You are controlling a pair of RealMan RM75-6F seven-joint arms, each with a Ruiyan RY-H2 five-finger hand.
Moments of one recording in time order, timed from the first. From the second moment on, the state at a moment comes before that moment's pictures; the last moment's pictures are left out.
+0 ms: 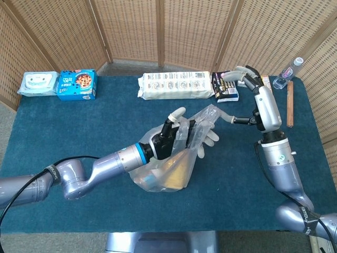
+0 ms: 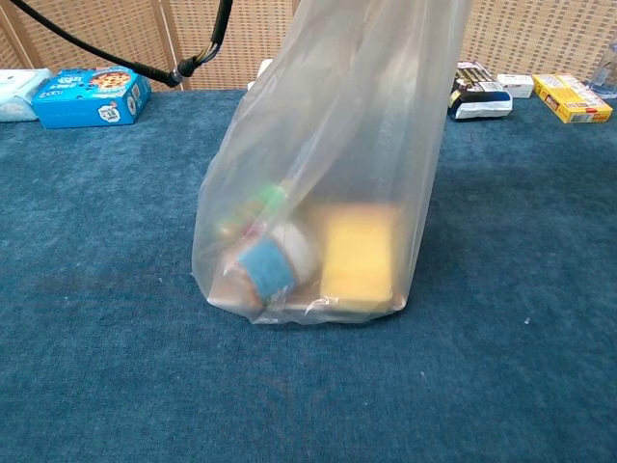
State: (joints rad) left arm -1.21 -1.23 -0.35 -1.72 1.42 0.66 -2.12; right arm 0.64 -1.10 0.51 -1.84 -1.18 1.22 0.38
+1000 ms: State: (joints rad) left arm -1.07 -1.21 -0.48 -1.78 1.32 0.66 -2.11; right arm 0.62 -1.13 0.50 -1.80 -1.12 1.22 0.34
